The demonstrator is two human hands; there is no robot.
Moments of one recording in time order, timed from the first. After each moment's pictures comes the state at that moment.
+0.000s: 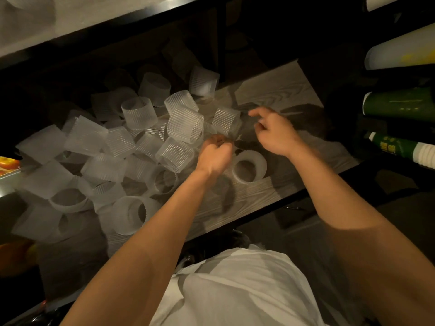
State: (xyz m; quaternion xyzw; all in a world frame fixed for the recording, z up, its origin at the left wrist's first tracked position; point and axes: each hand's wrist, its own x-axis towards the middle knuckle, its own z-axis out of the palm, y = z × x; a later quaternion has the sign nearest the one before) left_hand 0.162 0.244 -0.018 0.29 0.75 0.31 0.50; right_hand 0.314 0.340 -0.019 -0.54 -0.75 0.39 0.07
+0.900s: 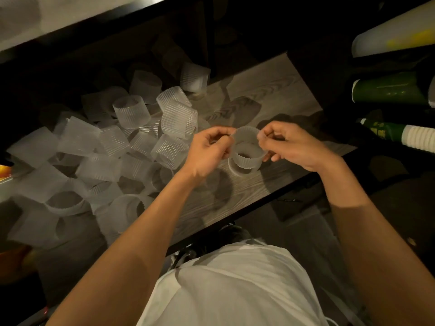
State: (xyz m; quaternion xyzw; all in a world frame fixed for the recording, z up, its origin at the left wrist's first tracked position) left_hand 0.152 0.228 -0.009 0.34 0.62 0.42 0.56; right_hand 0.359 0.292 0.016 -0.52 -0.63 0.57 0.06
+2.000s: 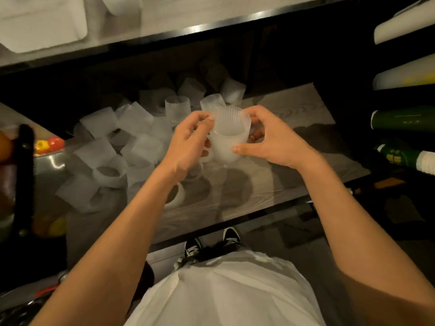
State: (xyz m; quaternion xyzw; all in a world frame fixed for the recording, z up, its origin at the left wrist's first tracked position) left_hand 0.074 0.156 0.058 0.38 0.64 0.48 0.46; right_hand 0.265 0.243 0.077 -0.39 -0.77 0.48 0.14
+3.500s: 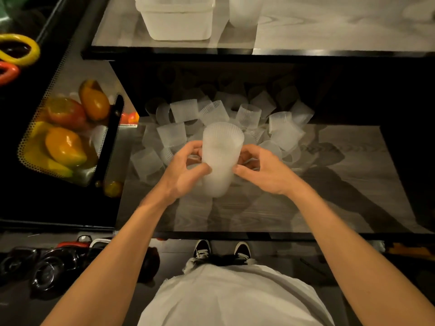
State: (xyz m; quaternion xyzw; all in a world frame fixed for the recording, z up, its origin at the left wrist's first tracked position) left_hand -0.025 0.008 0.051 0.35 0.73 0.46 0.36; right_hand 0.146 0.168 0.047 -0.28 -0.79 0.54 0.02
